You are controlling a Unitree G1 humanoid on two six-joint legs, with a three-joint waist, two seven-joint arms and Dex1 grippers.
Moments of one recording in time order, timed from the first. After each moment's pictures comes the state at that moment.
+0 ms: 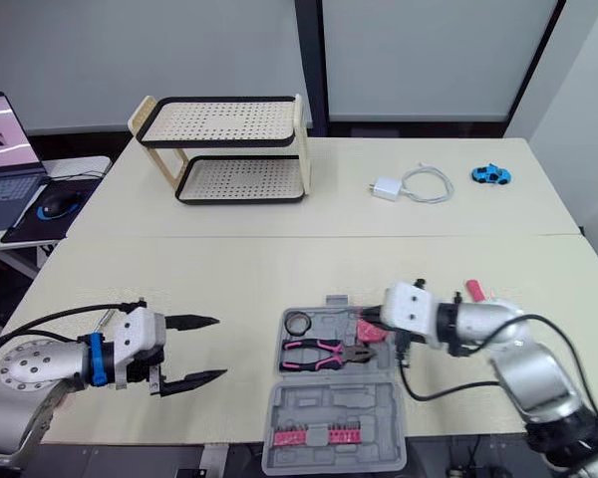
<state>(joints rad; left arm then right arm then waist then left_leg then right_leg) 0.11 0.87 0.21 -0.11 -0.36 0.03 -1.16 -0.13 -0.80 0.08 -0.45 0.16 0.28 1.04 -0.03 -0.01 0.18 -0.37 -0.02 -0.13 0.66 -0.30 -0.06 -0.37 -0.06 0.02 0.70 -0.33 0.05</state>
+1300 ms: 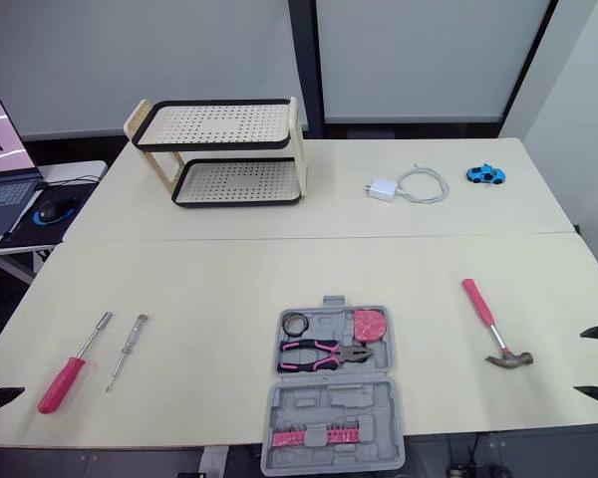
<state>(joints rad) 0.07 1.23 0.46 0.97 -0.26 -0.21 -1.35 0.38 -1.19 -0.64 0.05 0.16 -0.01 1.43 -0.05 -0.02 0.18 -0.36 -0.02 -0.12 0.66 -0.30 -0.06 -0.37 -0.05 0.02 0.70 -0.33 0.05</state>
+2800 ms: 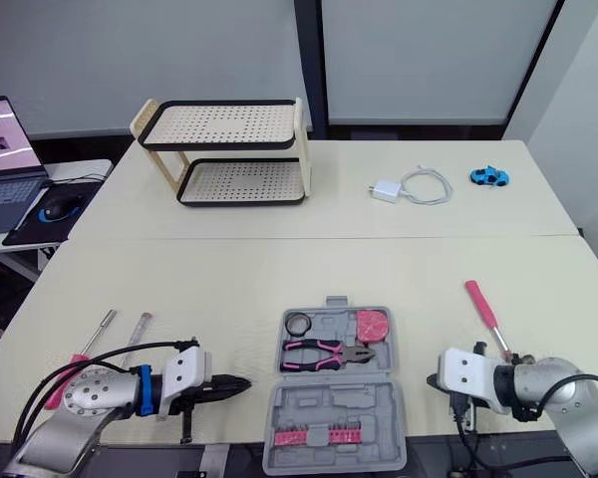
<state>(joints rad) 0.11 0.76 -0.08 -0.02 -0.15 -0.07 -1.14 0.18 -0.90 0.08 -0.35 -0.02 0.16 1.04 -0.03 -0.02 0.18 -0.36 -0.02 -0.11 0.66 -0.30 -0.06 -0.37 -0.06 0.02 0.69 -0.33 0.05</state>
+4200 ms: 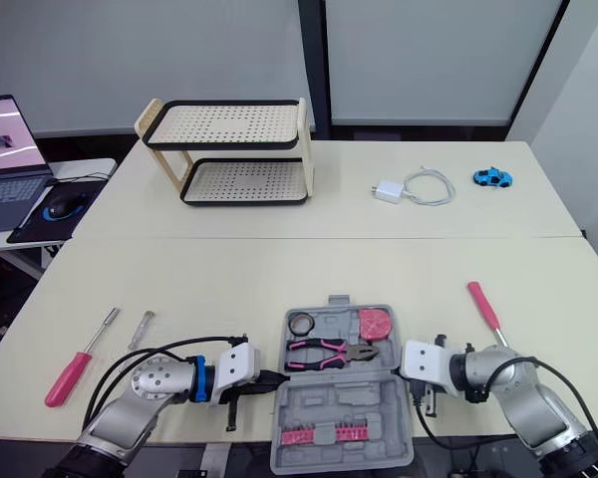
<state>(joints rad) -0.05 0.62 -0.27 0.05 -0.06 -0.02 -1.11 -0.03 -0.77 0.29 -0.22 -0.10 0.20 1.00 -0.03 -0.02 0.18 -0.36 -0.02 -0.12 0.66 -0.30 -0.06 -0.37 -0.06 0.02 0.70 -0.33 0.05</state>
